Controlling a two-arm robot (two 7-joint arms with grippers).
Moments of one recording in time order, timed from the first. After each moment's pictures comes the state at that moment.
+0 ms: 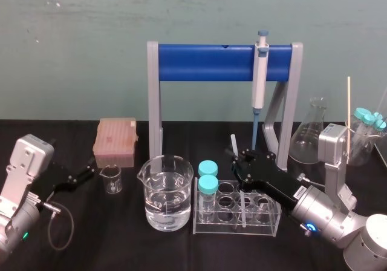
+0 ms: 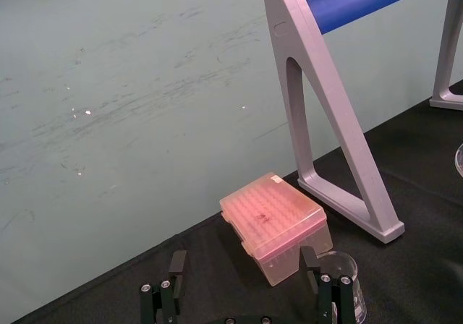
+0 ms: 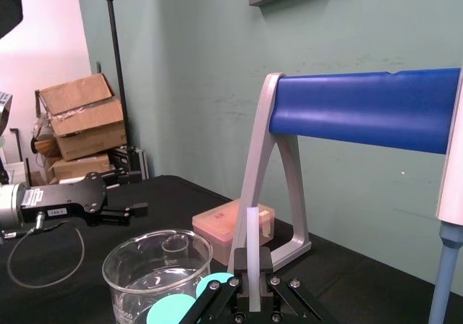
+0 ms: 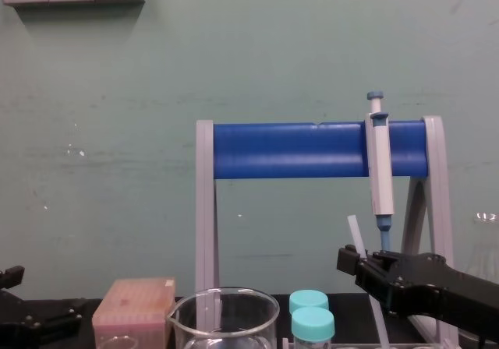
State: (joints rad) left arm -0.20 0.60 0.45 -1.41 -0.25 -0.12 0.03; right arm 0.31 0.35 -0.39 -1.24 0.50 -0.24 0.62
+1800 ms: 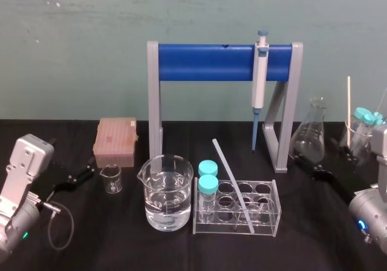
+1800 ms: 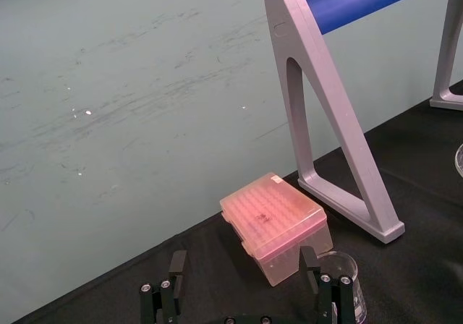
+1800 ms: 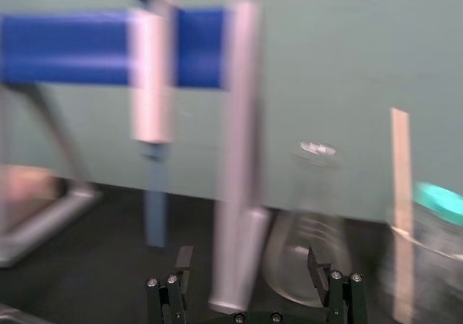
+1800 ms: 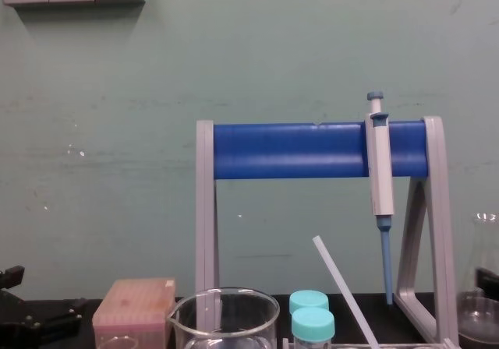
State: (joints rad) left arm -0.20 0.60 0.45 -1.41 -0.25 -0.12 0.03; right arm 0.16 0.40 -0.21 -1.39 0.37 -0.04 0.12
